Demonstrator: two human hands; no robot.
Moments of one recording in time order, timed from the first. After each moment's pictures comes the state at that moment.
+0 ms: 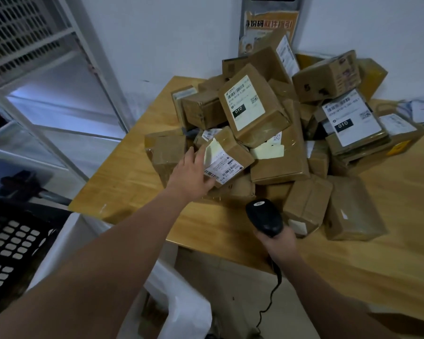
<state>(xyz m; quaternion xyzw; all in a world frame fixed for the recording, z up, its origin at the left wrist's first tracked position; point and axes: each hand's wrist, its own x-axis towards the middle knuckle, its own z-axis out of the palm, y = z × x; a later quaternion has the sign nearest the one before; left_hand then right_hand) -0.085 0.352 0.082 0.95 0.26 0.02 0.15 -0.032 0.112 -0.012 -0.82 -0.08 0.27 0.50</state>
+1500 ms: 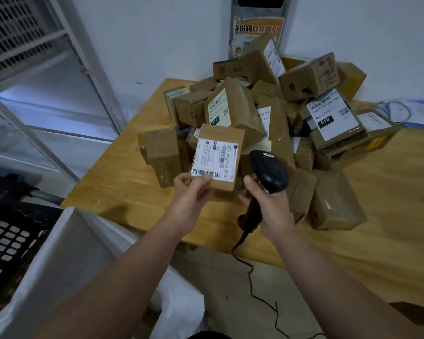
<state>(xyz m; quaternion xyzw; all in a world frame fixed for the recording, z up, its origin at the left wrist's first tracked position) -0.129 0.281 0.083 0.42 0.31 0.19 0.83 -0.043 0.137 0.087 -0.55 -0.10 0.27 0.78</state>
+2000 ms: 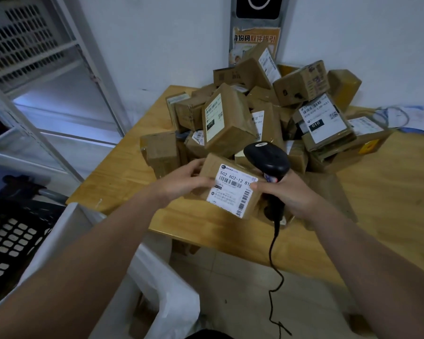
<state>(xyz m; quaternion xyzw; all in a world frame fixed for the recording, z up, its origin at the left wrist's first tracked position) -0.129 0.297 0.140 0.77 0.23 -0.04 0.59 0.013 0.090 0.128 -0.66 -0.24 0.38 0.61</state>
